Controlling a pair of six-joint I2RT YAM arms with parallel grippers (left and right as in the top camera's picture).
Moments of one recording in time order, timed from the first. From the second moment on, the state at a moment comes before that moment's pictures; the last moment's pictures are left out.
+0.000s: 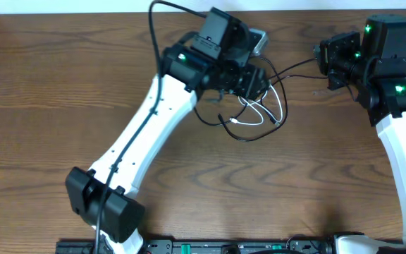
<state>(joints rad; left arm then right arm) -0.57 1.83 1.86 -0.94 0.46 -0.19 0.07 1.44 1.44 -0.65 -0.23 1.42</state>
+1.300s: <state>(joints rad) -0.40 1.67 1.83 -1.00 0.06 -0.35 0.07 1.44 1.44 -0.80 -0.09 0.73</state>
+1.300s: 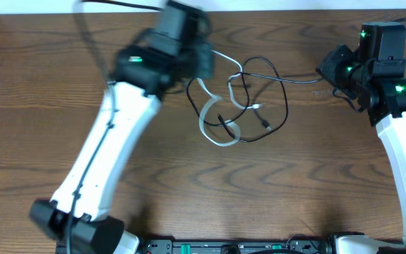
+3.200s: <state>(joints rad) 0.10 1.86 1.83 -0.92 0.05 -0.21 -0.08 1.25 1.83 -1.01 -0.47 0.44</state>
